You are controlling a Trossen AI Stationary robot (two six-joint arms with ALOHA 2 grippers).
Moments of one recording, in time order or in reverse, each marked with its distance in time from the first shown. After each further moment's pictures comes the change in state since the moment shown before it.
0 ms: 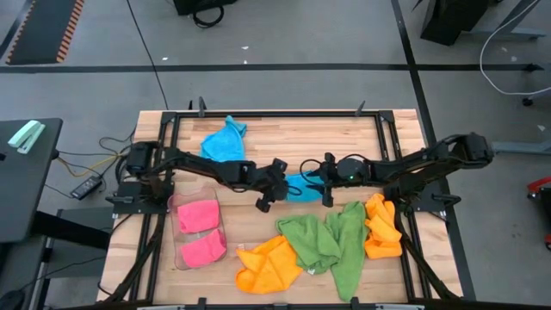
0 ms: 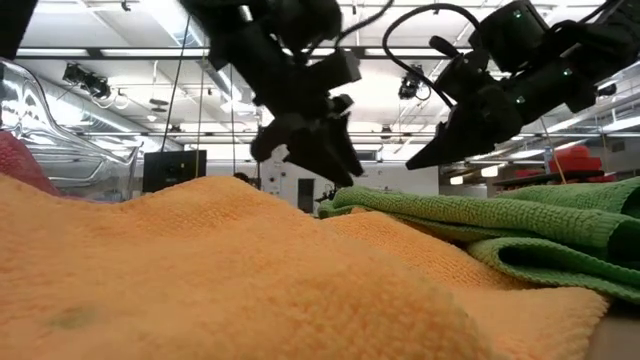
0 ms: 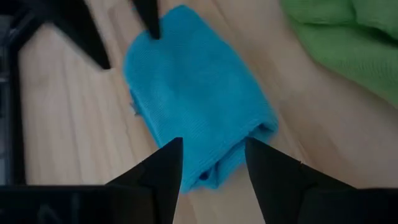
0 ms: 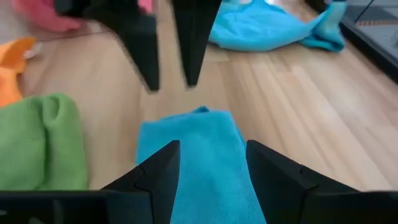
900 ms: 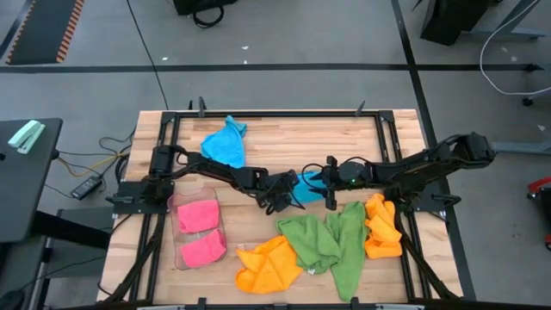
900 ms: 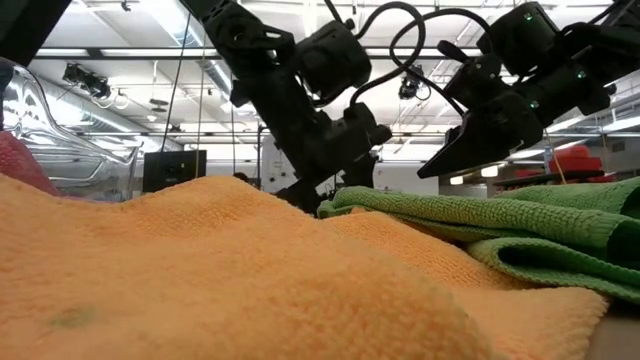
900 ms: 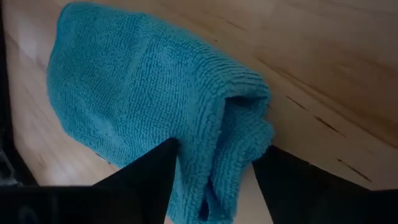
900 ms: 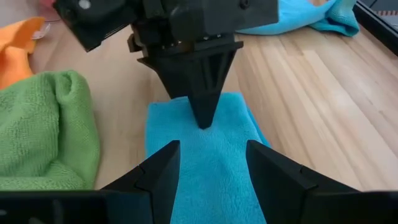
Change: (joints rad) left arm 0.005 0.226 0.078 0.019 -0.058 0.573; right arm 0.028 -0.020 -0.036 -0.024 0.001 0.015
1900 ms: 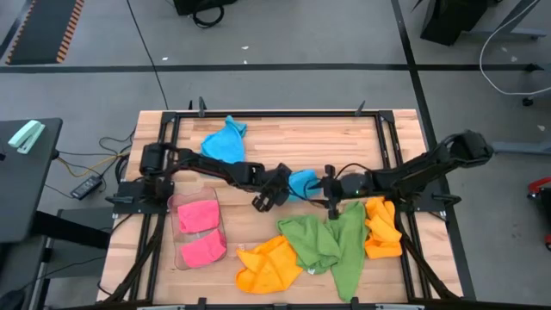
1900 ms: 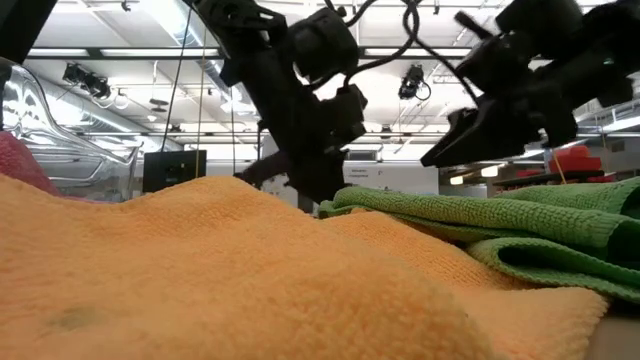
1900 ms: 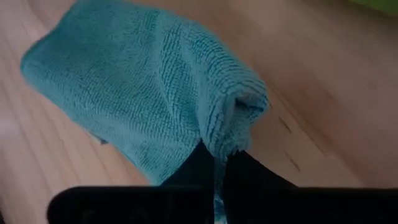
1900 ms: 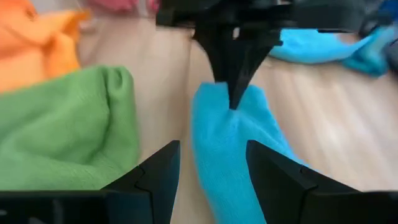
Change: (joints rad) left arm 0.013 -0.115 -0.007 -0.149 0.081 -0.381; right arm 0.161 0.022 0.002 0.046 0.101 -0.106
